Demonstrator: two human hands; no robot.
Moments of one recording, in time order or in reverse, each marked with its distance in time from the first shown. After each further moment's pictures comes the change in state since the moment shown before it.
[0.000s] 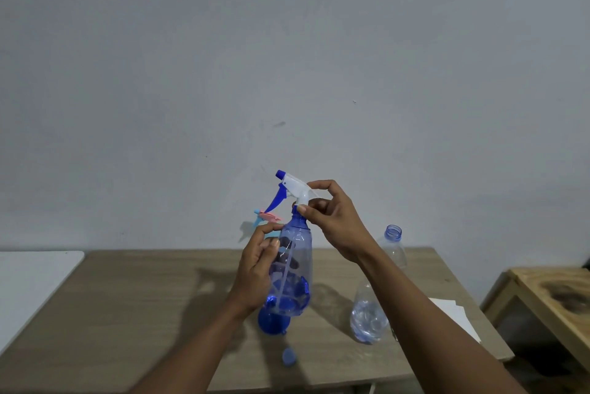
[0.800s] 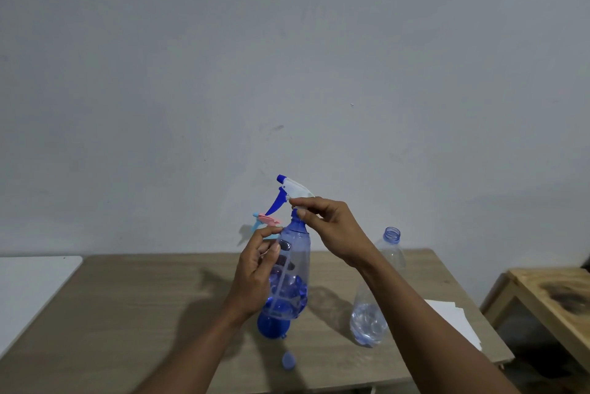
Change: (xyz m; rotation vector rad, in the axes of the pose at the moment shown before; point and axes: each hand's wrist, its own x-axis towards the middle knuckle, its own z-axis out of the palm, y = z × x) left_hand 0.000 -0.001 -0.002 0.048 0.007 0.045; right_hand -0.004 0.002 0.001 -0.152 -0.030 -0.099
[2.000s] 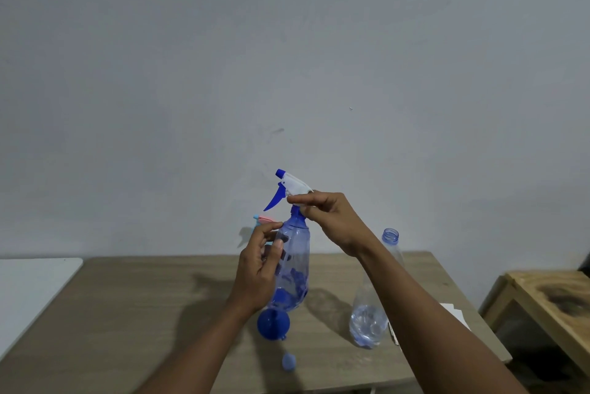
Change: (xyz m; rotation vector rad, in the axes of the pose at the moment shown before) left_hand 0.005 -0.001 0.003 0.099 0.058 0.166; right_hand 0.010 -0.015 -0.005 0.060 -0.051 0.012
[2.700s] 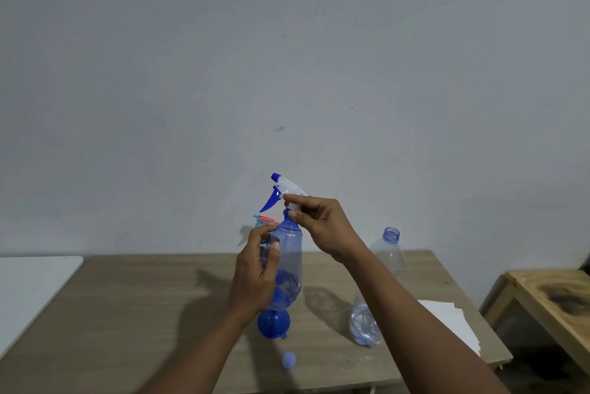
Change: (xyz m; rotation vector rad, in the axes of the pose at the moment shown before) left_hand -0.006 -0.007 0.000 0.150 0.068 0.081; right_hand -0.002 0.015 0.019 0.099 0.040 0.022
